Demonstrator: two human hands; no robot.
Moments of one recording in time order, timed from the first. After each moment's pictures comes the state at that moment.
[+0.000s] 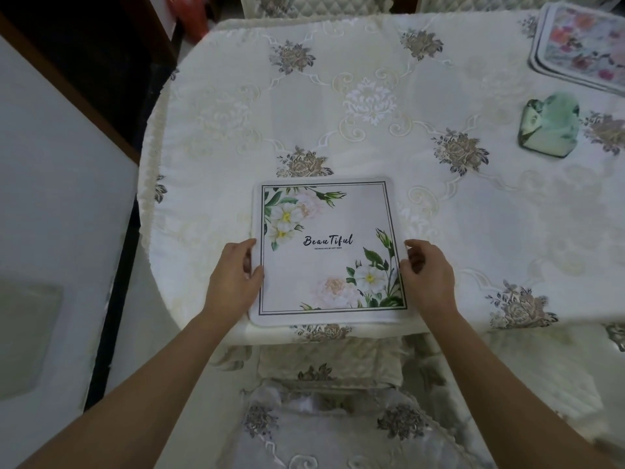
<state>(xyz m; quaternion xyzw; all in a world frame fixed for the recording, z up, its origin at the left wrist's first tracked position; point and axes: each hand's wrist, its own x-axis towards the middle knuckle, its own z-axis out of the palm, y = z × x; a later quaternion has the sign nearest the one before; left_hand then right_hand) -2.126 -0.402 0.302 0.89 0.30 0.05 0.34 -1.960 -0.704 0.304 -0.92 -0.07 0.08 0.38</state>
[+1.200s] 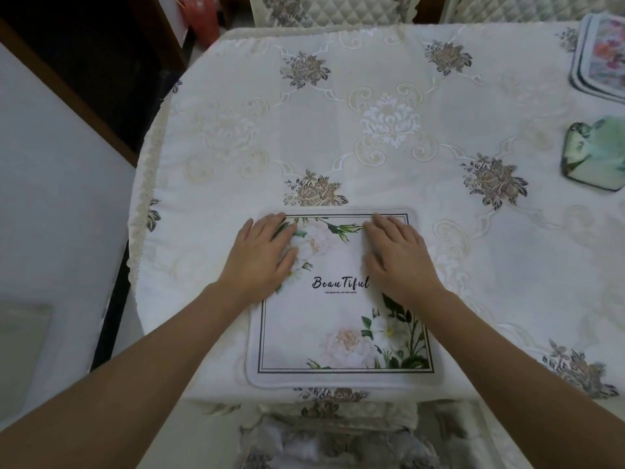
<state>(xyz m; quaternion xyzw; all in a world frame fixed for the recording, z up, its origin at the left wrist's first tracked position) -2.019 -0.364 0.307 0.99 0.10 -0.02 0.12 -1.885 -0.606 0.304 -0.92 -0.36 0.09 0.13</state>
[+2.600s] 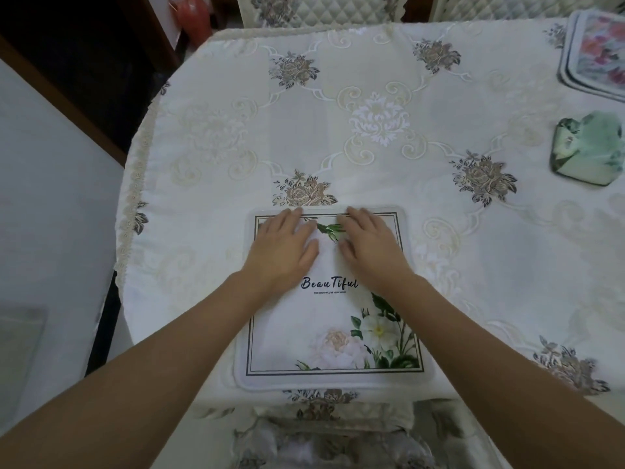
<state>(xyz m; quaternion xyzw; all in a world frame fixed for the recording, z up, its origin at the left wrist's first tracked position) -1.979 -0.403 0.311 0.98 0.10 -0.05 0.14 -1.882 -0.575 0.308 -0.91 -0.38 0.10 0.16</state>
